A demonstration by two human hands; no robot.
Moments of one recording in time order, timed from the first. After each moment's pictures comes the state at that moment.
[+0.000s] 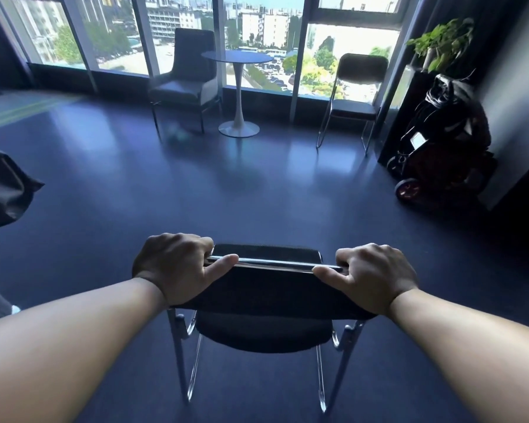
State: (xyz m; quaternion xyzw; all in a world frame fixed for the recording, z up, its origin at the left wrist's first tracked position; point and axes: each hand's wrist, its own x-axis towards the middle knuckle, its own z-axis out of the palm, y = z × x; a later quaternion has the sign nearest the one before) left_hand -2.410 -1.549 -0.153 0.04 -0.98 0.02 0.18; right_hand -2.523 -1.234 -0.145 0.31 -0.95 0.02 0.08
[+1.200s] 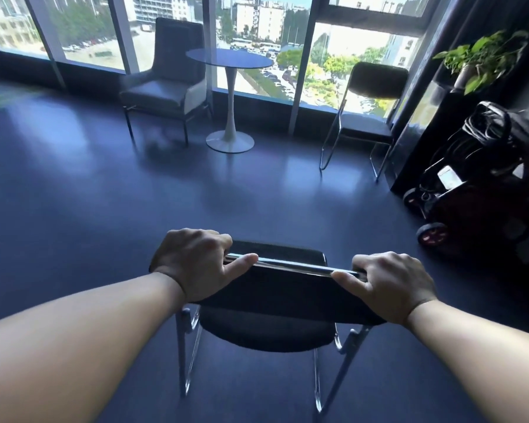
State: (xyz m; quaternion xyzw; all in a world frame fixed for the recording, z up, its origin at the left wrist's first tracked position) left_hand -2.854 -1.714 -0.152 0.01 -0.99 0.03 0.17; right_hand -2.952 -1.398 -0.147 0.29 -0.95 -0.02 0.09
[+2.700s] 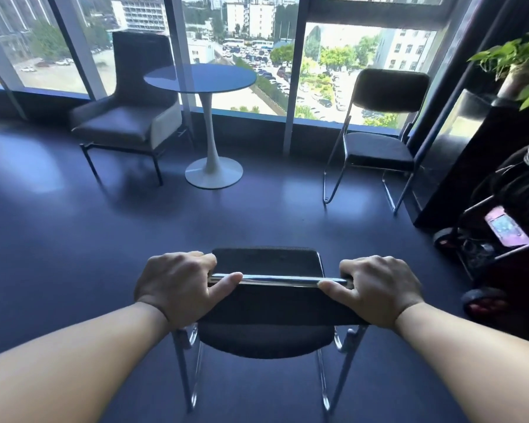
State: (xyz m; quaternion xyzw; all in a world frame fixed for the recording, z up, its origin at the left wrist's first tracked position) left_hand -3.346 -1.827 -0.152 0.03 -0.98 0.00 0.19; right_hand -3.454 -1.515 -0.143 0.30 -0.95 -0.02 0.07
